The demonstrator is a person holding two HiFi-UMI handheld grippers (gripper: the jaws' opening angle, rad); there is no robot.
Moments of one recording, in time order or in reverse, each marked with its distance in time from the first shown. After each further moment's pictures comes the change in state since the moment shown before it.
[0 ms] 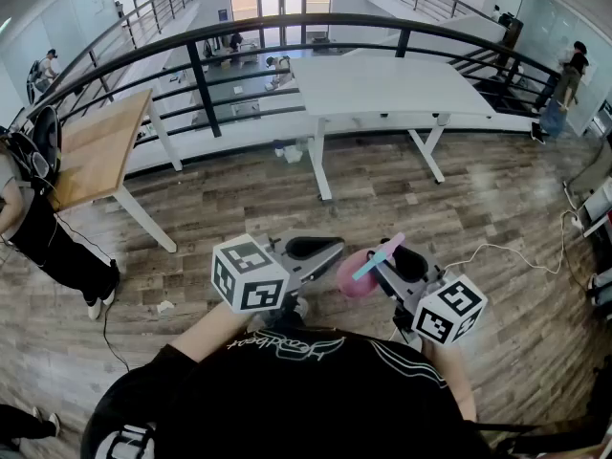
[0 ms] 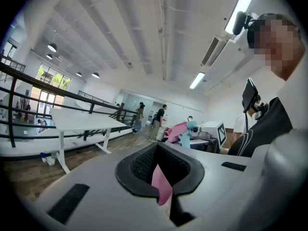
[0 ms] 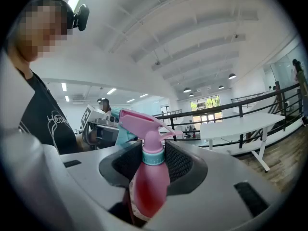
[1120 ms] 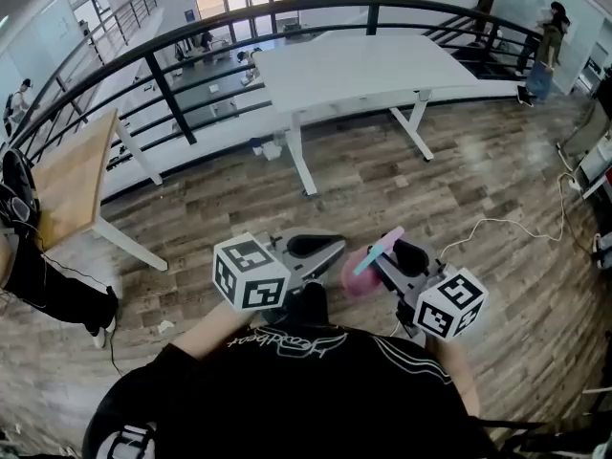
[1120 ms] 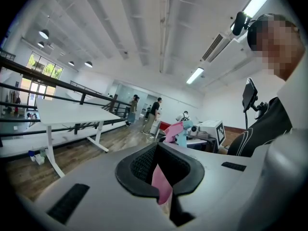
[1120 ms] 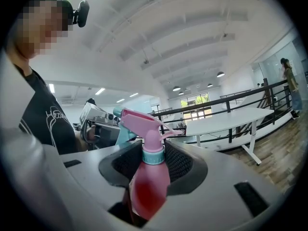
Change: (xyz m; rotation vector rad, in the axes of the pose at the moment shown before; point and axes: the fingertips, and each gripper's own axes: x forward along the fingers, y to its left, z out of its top) left arm 0.093 0.062 -0.008 -0.023 0.081 -0.097; right arm 0.014 -0.107 -0.023 0.056 0.018 -0.101
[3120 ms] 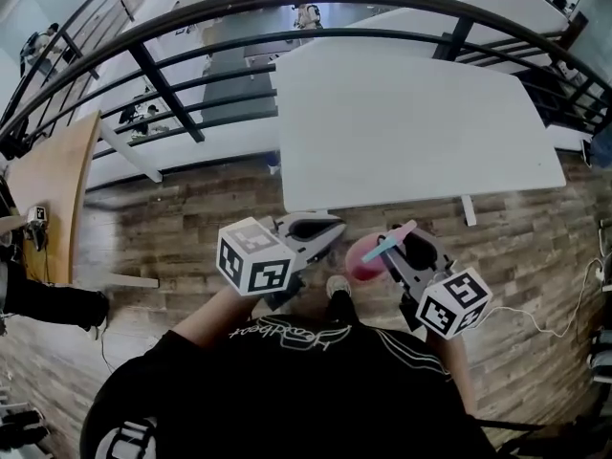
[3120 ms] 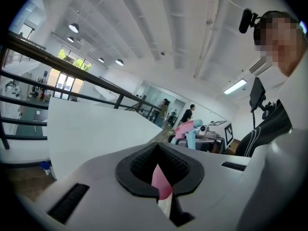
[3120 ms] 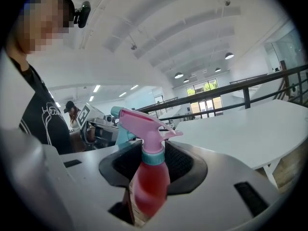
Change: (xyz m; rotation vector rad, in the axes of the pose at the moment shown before) left arm 0.173 0.670 0.189 -0.202 -0.022 0.227; right arm 0.514 -0.486 0.125 0.044 0.131 0.121
